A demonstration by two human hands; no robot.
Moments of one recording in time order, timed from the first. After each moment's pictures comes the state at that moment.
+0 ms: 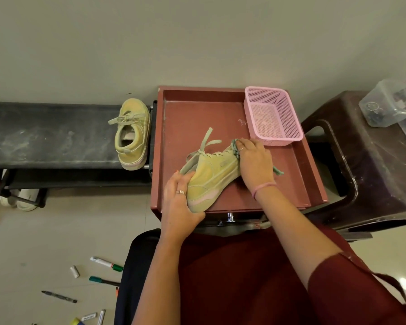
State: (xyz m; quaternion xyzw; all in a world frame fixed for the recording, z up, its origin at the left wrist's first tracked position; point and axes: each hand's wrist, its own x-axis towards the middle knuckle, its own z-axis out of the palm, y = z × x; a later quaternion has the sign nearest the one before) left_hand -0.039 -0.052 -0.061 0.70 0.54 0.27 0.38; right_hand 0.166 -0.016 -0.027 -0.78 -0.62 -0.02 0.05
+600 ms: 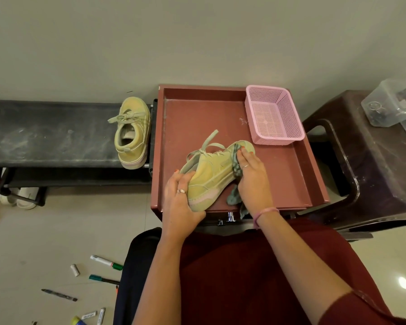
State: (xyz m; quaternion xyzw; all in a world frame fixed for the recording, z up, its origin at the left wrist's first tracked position) left_hand -0.037 -0.050 -0.064 0.71 0.55 0.27 0.36; right_hand 0.149 -0.051 -0.043 -0.80 -0.56 0.09 0.20
